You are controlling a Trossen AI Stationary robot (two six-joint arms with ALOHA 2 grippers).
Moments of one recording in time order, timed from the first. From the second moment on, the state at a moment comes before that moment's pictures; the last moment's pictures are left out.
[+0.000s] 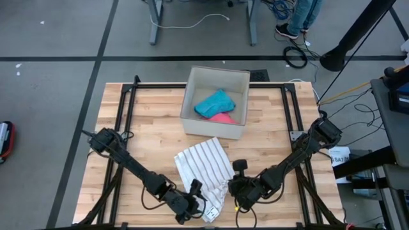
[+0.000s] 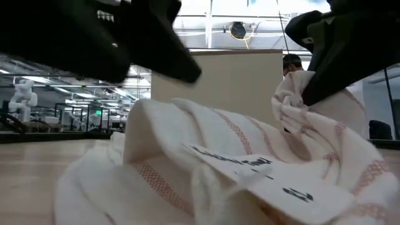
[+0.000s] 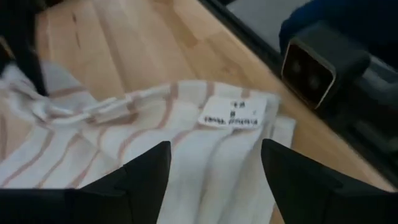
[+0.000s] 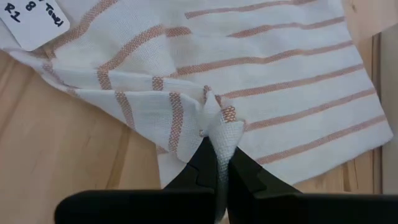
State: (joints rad) left arm -0.64 1.93 1.10 0.17 -0.26 0.09; right arm 0.66 1.78 1.13 -0.47 0.52 0.35
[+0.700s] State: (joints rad) left arm -0.65 2.09 1.10 0.30 -0.18 0.22; right arm 0.64 1.78 1.13 -0.45 0.52 0.36
